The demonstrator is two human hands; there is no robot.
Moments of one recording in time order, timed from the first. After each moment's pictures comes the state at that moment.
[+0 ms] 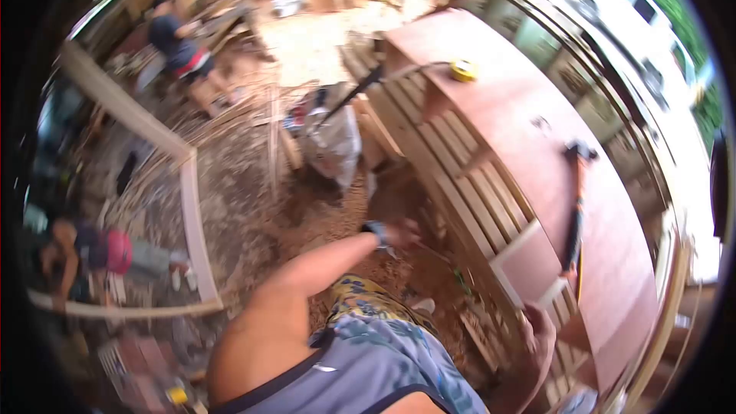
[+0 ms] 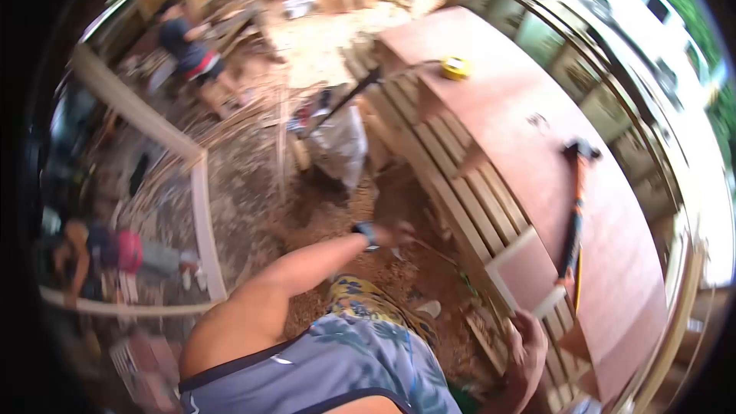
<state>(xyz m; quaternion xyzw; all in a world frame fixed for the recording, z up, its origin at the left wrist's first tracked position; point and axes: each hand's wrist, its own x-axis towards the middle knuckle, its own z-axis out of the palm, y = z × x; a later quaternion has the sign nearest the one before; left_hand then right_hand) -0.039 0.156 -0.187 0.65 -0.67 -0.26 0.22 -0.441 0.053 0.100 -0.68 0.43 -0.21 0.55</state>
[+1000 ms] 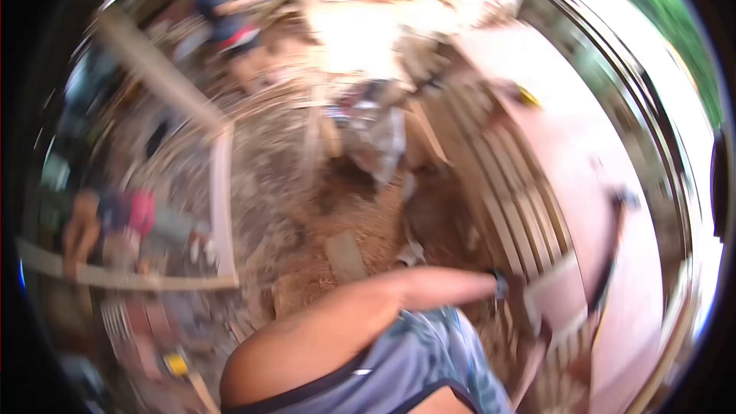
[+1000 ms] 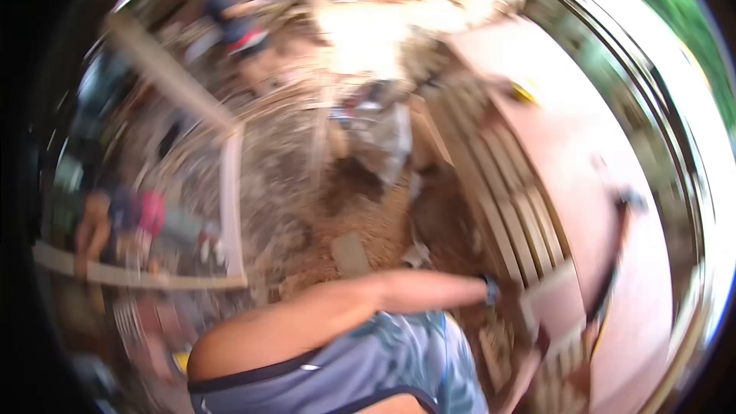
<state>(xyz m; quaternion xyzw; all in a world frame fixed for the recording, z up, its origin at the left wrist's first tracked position) -0.257 -0.041 -0.332 0.53 -0.80 -0.23 0.18 -0.400 0.026 -0.010 -0.69 0.52 -0.17 0.47</state>
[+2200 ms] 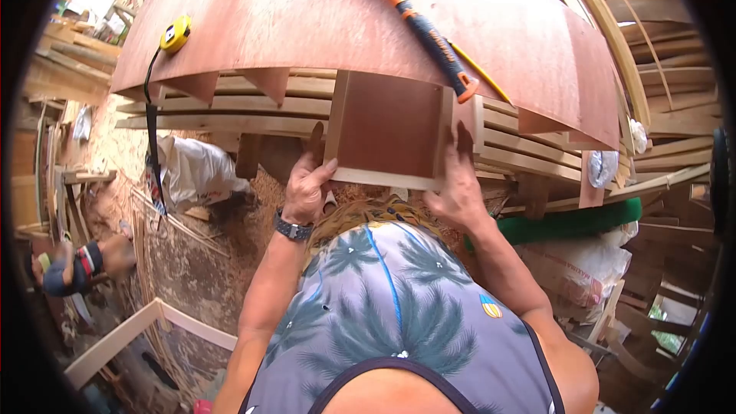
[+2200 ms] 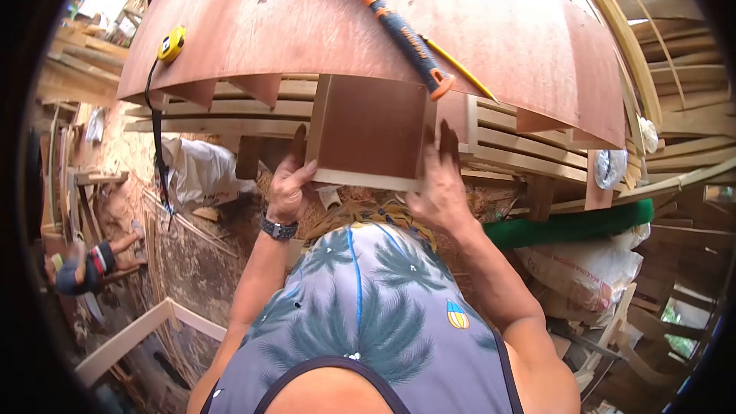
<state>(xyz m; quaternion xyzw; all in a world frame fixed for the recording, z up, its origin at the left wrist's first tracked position) -0.127 0.099 -0.035 0.39 -0.20 -0.70 0.57 -0.406 0.074 0.019 -0.79 0.56 -0.14 0.20</state>
